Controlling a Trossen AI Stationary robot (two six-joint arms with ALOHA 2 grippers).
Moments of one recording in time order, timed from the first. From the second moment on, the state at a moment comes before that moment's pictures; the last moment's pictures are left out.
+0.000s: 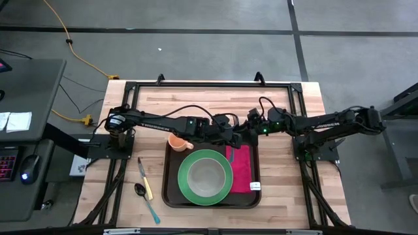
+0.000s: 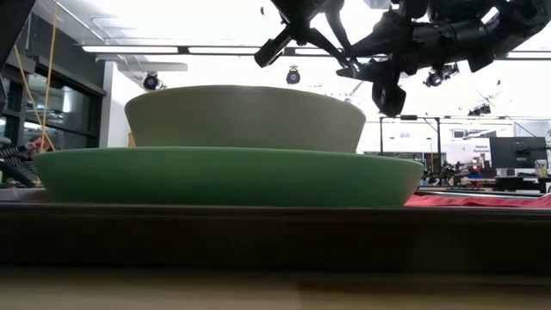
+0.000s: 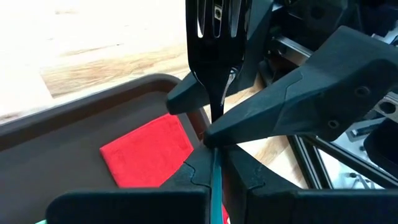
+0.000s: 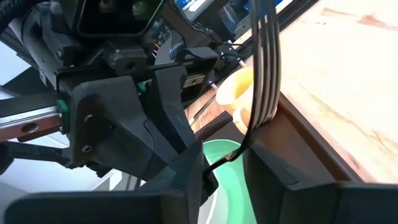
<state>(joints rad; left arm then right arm) -0.10 1.92 1.73 -0.54 -0.31 -1.18 -0.13 1.15 0.46 0.51 -0.21 0.70</state>
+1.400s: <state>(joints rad) -0.10 1.92 1.73 -0.54 -0.29 -1.15 -0.16 1.15 0.47 0.51 -0.29 0.72</state>
